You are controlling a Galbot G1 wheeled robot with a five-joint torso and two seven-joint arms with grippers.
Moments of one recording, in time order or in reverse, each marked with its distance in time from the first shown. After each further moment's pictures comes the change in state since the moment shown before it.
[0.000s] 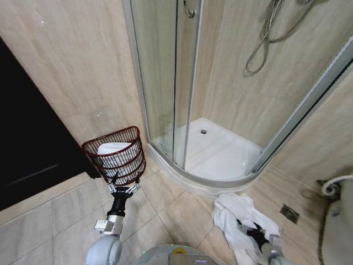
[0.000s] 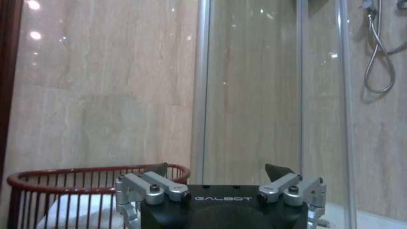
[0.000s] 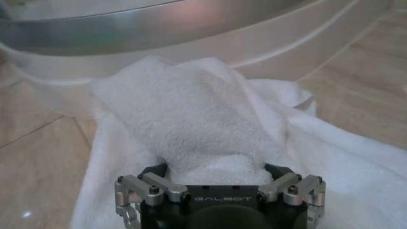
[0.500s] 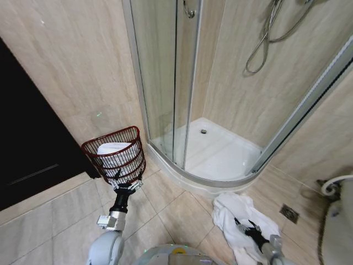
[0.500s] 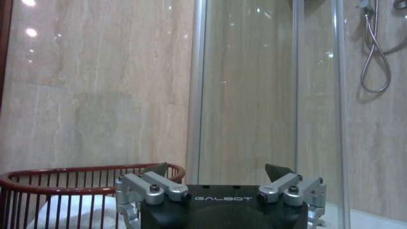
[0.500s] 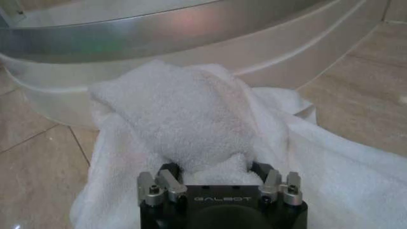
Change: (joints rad) left arm -0.010 -0.014 0.015 -0.005 0.022 0.020 0.001; right arm 0.019 0.000 -0.026 -0.029 0.025 0.059 0.048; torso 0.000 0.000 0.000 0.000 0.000
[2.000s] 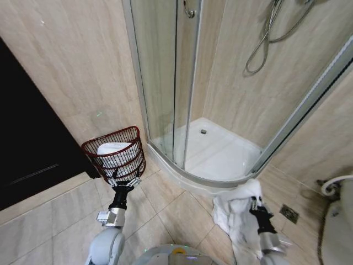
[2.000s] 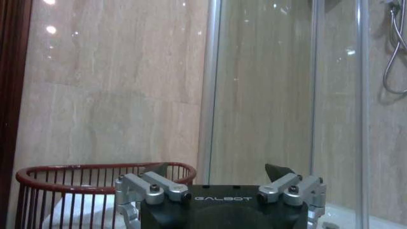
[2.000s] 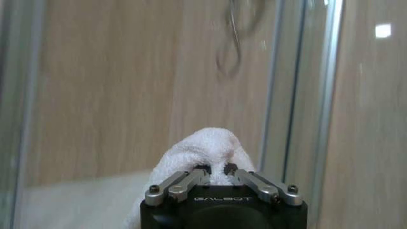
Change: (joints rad) left arm -0.018 0.015 0.017 -0.029 -0.020 0.057 -0.081; right arm -0.308 0.156 -0.072 0.815 -0.083 0.341 0.465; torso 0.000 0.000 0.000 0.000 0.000
